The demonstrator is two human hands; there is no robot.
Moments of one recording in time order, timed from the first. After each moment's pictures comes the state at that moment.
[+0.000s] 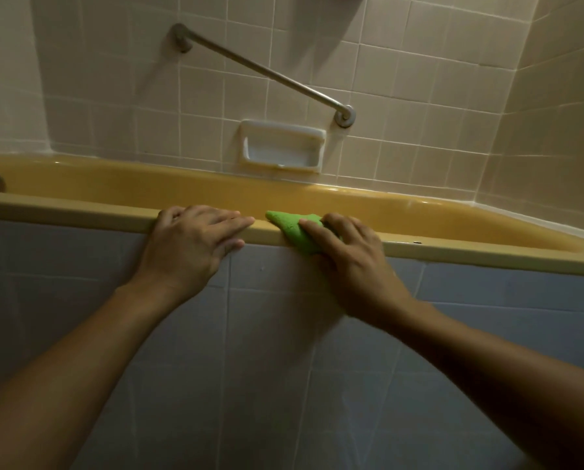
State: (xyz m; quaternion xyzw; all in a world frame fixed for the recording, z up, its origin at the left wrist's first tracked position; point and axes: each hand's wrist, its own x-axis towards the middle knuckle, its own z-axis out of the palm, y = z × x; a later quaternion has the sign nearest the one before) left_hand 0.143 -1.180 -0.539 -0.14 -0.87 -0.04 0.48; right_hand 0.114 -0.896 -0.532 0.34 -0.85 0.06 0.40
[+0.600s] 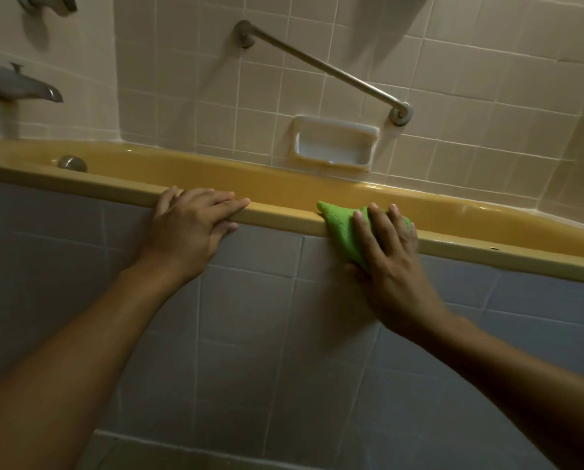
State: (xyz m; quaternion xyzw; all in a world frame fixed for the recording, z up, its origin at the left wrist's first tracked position) left_hand 0.174 -1.271 -0.546 -0.06 -0.86 -0.10 0.49; right_hand 0.124 -0.945 -0.553 0.33 -0.87 0.06 0.37
